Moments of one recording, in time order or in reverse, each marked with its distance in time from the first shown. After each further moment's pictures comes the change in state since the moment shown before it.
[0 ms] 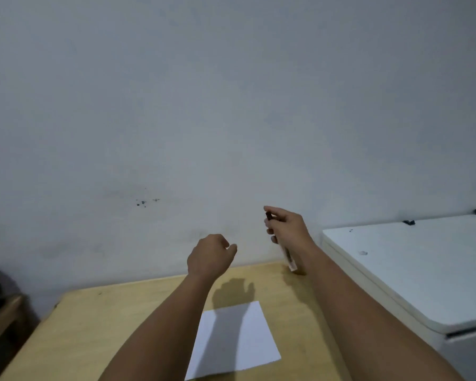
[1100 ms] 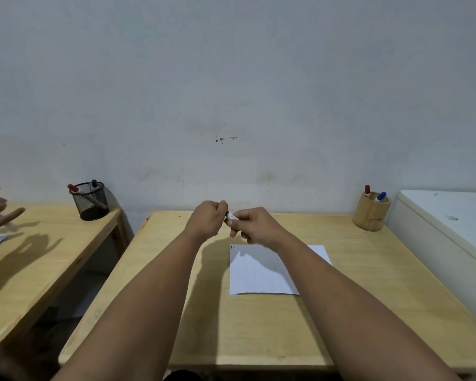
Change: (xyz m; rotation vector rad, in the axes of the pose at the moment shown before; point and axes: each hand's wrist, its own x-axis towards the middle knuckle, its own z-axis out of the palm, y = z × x) left_hand -0.053 -0.166 -0.090 -0.269 -0.011 -0.182; right_hand -0.093 0.077 0.197 -0.262 -0.665 0.067
